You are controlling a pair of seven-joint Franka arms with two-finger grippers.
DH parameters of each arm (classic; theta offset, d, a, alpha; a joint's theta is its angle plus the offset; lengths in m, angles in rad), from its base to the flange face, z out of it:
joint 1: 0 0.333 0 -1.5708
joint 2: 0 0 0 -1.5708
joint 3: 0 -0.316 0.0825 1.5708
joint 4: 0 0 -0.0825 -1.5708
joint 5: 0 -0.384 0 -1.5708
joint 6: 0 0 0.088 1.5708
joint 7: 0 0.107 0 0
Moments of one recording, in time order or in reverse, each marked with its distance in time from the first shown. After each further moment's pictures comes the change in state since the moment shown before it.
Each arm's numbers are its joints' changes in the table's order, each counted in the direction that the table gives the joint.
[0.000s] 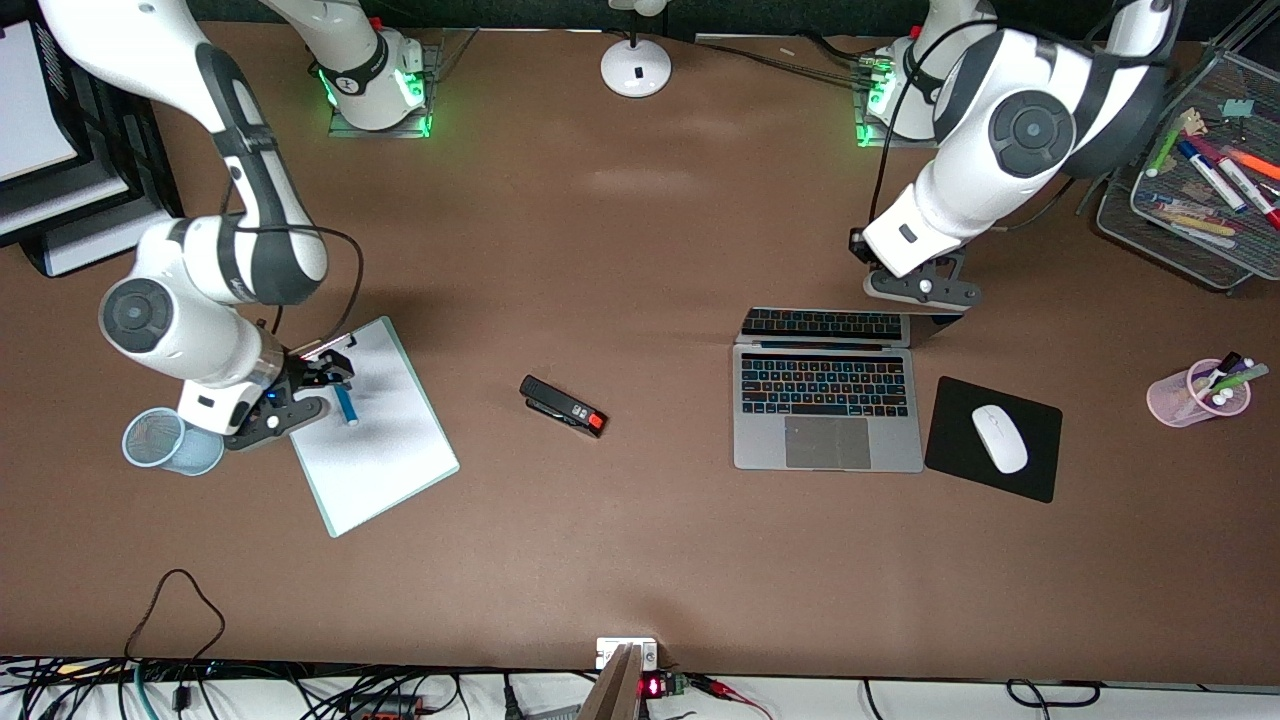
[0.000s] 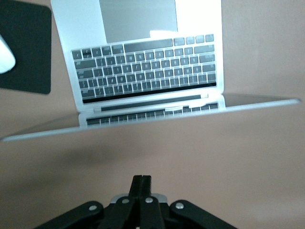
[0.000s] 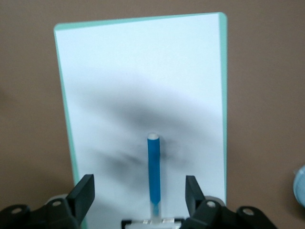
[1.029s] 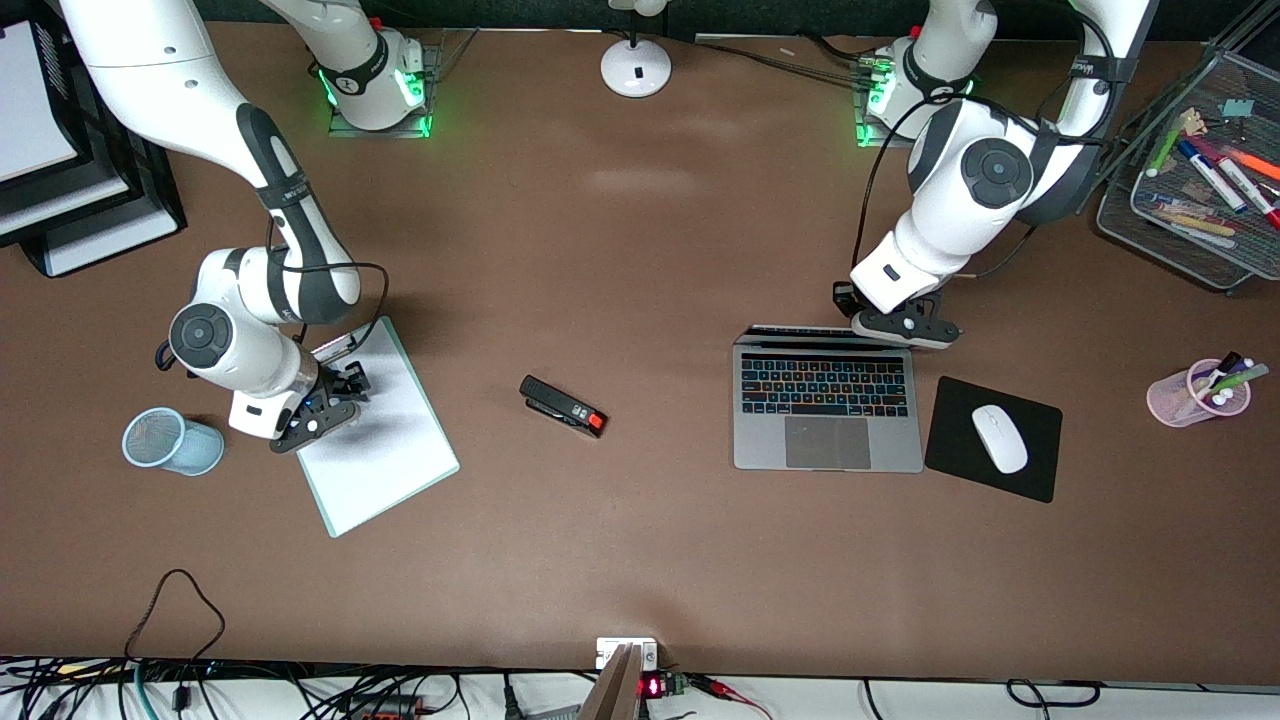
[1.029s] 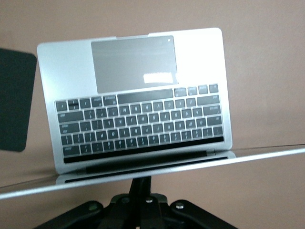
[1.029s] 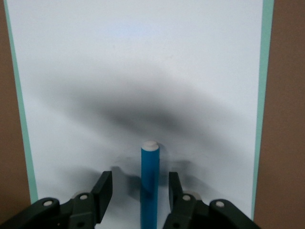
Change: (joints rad) left arm 0.003 0.112 -0.001 0.100 -0.029 0.406 -0.001; right arm -0.007 0.111 0.003 0.042 0.000 0.141 -0.042
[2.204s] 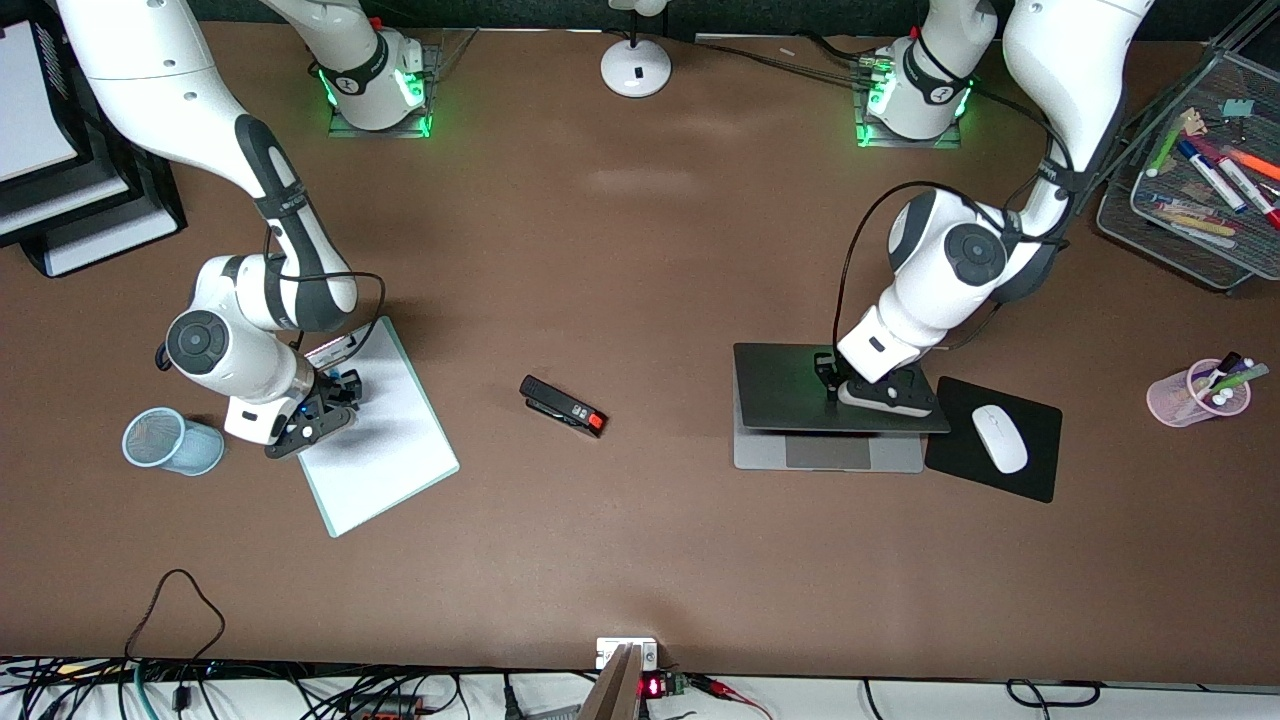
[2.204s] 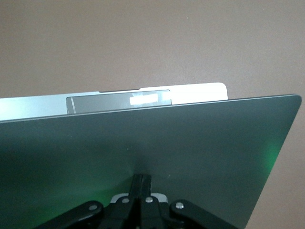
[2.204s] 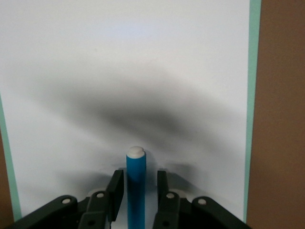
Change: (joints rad) left arm 0.003 0.308 -0.016 -0.168 -0.047 0.233 0.000; right arm -0.011 0.032 0.001 -0.028 0.000 0.013 -0.001
